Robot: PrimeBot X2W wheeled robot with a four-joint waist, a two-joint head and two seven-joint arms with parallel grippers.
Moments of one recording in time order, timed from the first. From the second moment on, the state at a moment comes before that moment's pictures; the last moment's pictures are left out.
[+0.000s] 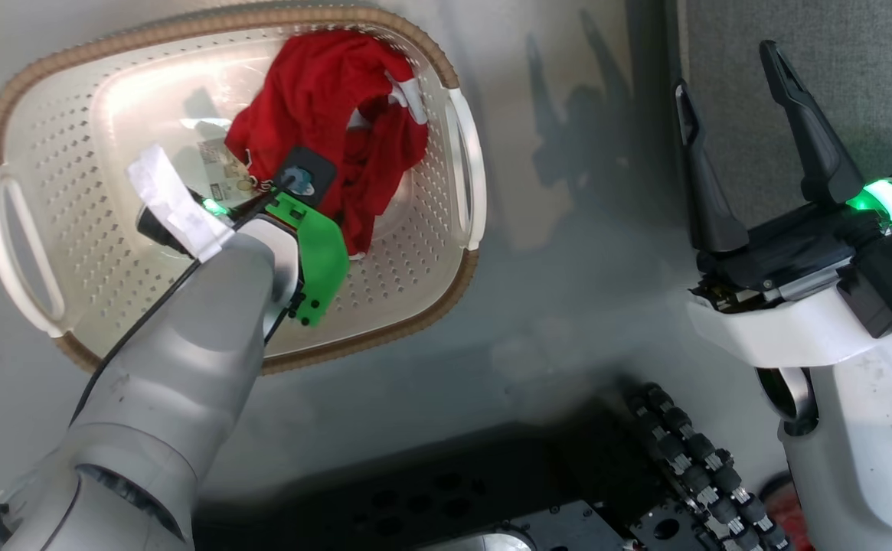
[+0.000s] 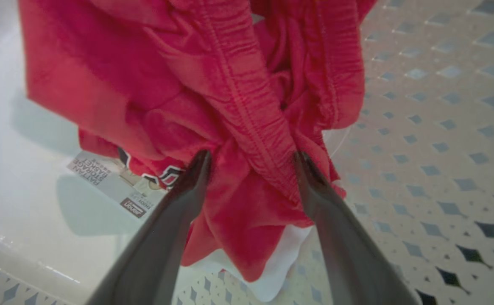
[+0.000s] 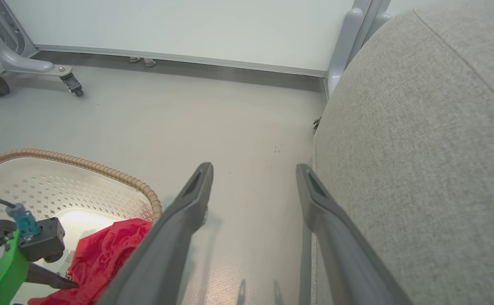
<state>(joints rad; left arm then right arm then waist) -1.05 0.07 -0.92 1.22 -0.46 -0.13 0.05 -0.41 -0.12 0.13 -0.20 0.05 0.13 -0.26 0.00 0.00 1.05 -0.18</state>
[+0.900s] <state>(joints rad) -1.08 0.09 -0.90 1.29 -0.51 -0.03 0.06 -0.40 -0.13 0.15 -0.27 0.05 0.13 -0.26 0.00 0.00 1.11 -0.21</state>
